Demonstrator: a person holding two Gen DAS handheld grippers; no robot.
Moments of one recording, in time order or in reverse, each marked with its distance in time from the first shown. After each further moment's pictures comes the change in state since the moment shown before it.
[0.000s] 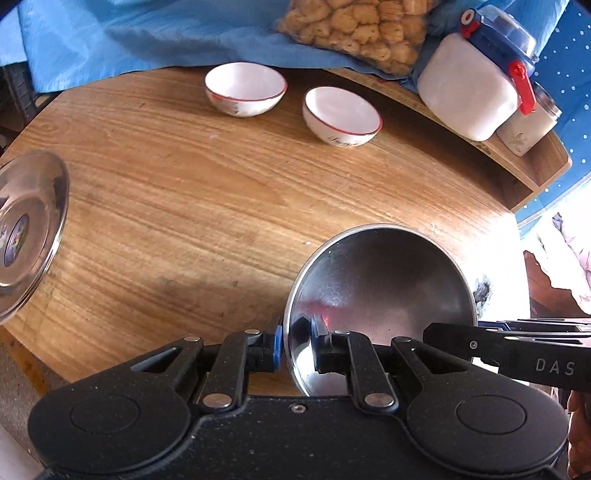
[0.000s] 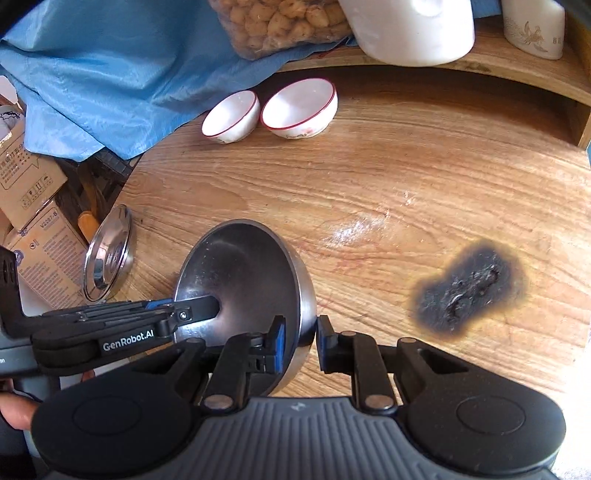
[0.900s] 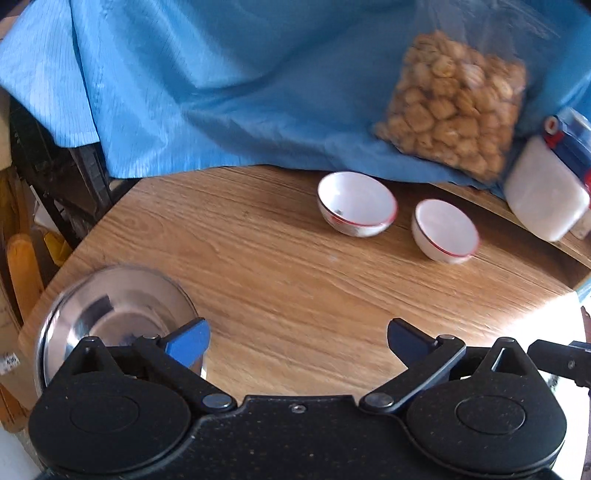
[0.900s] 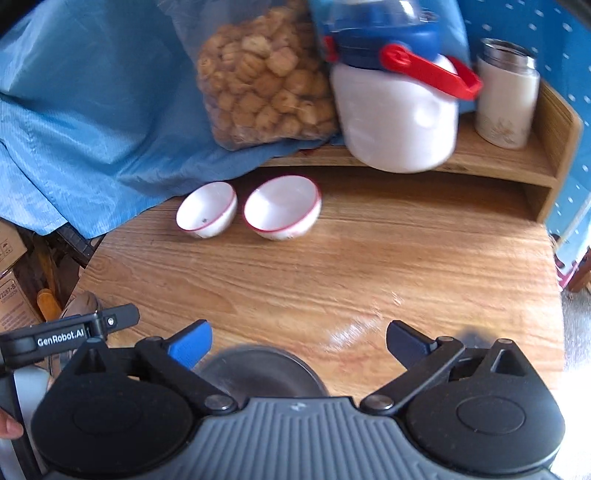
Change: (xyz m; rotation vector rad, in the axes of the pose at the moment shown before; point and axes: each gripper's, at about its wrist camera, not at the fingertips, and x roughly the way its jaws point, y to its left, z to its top) left arm -0.026 0.067 0.070 0.029 -0.220 0.167; right arm 0.001 0.053 0.036 0.036 -0.273 -0.220
